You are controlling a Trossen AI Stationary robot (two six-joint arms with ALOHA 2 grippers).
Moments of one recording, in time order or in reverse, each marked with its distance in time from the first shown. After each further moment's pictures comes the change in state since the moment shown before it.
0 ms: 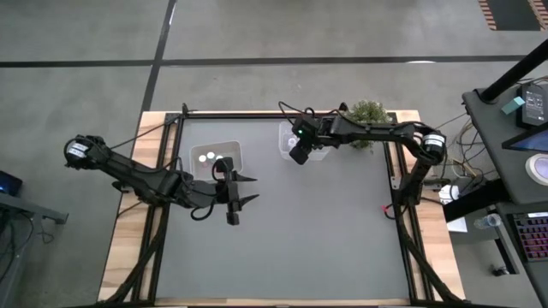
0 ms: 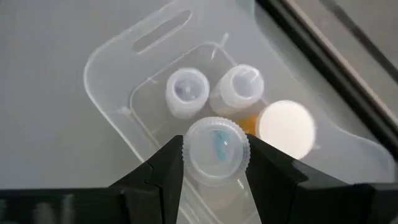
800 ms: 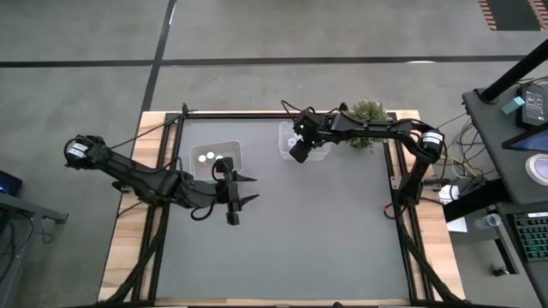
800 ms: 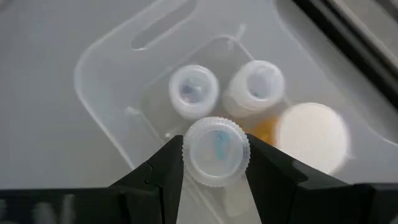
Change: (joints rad) left arm 0.000 0.000 0.000 -0.001 0.000 -0.001; right arm -0.065 0.029 -0.035 0.072 -0.135 -0.026
